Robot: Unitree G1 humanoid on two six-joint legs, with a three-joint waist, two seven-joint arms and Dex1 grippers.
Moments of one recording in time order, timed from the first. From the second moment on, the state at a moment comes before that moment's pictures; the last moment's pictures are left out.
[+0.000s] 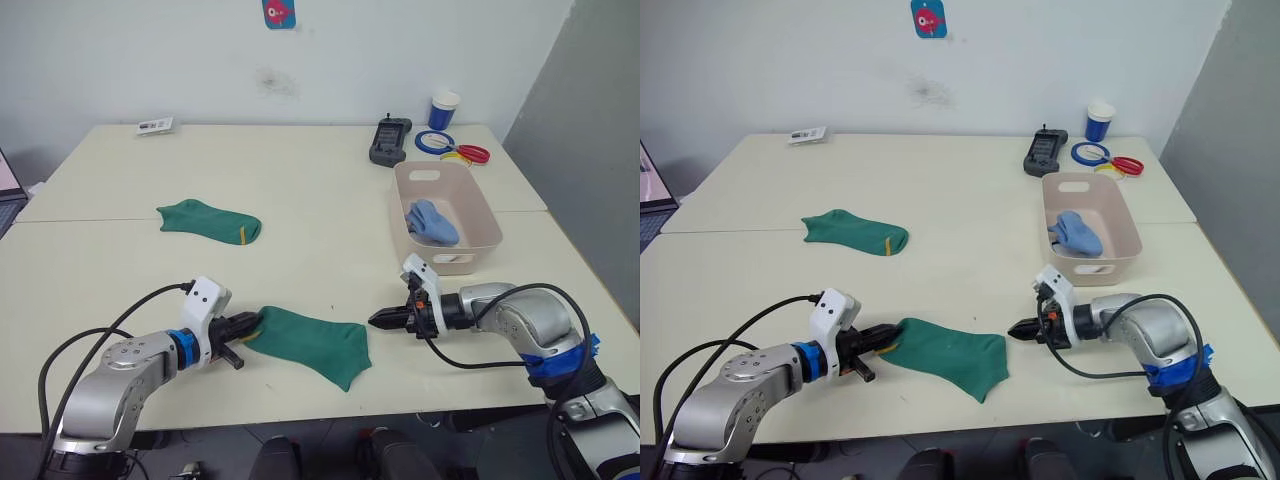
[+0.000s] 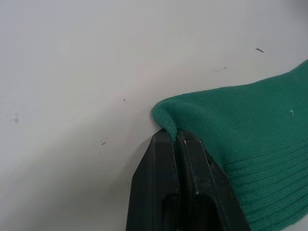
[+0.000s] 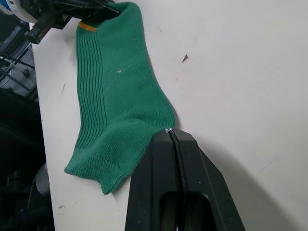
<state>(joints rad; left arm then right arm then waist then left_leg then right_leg) -0.01 0.63 0.15 -0.31 -0.41 0.74 -0.71 -0.52 -0.56 0.28 -0.09 0.53 1.03 0.94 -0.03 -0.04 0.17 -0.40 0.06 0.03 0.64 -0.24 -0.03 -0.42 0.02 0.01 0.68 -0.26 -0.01</state>
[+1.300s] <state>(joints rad) 0.14 0.51 0.12 -0.52 -0.49 0.79 -0.56 -0.72 -0.62 0.41 0.18 0.45 0.93 1.17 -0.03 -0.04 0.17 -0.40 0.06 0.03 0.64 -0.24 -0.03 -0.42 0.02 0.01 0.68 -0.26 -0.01</state>
